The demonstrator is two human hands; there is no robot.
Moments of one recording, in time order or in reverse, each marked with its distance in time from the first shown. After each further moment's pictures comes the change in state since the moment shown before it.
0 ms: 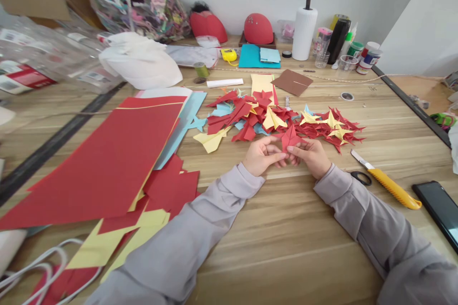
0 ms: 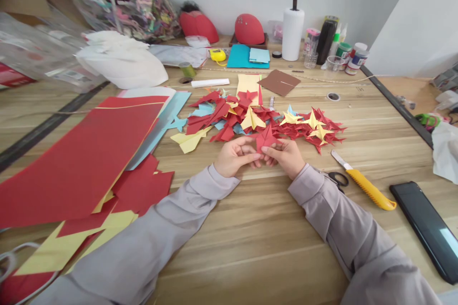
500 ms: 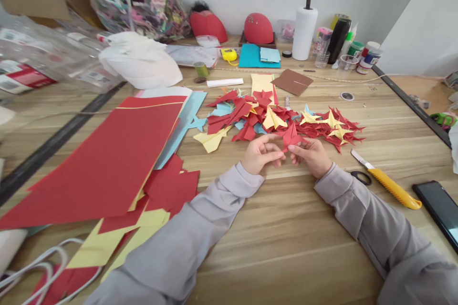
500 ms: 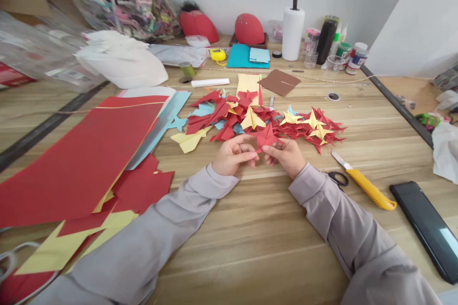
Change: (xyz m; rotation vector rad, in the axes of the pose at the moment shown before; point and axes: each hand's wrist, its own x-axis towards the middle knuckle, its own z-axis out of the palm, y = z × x) left_hand 0.001 0.002 -0.005 -0.022 -0.046 0.030; right_hand 0.001 0.000 -0.003 0.044 -0.010 0.011
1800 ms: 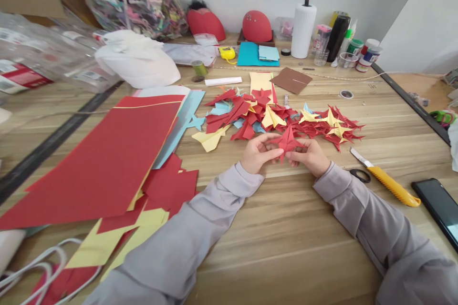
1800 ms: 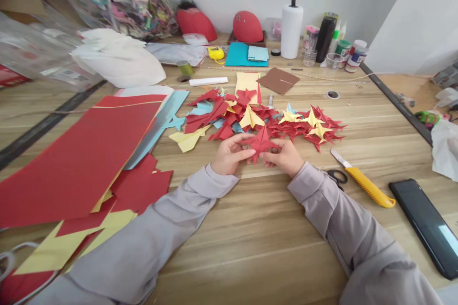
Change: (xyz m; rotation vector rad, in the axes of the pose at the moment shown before) left_hand 0.001 -0.003 0.003 0.016 0.120 0.064; right_hand -0.005 -0.006 0.002 -0.094 -0.084 0.041
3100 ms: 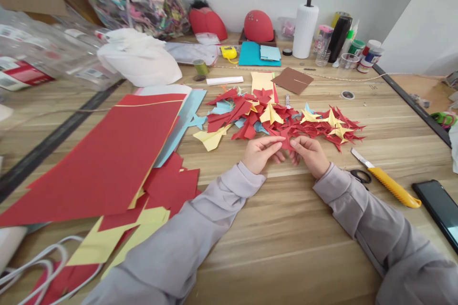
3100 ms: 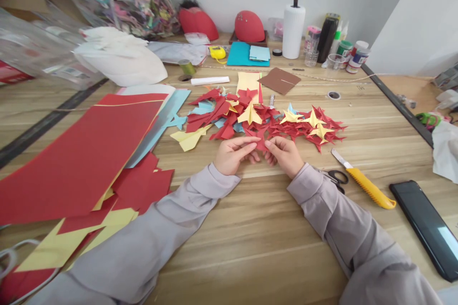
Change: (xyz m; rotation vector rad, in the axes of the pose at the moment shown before) left_hand -0.001 -0.004 0.002 0.051 0.034 -0.017; right_hand 0.003 0.006 0.002 -0.019 0.106 -0.065
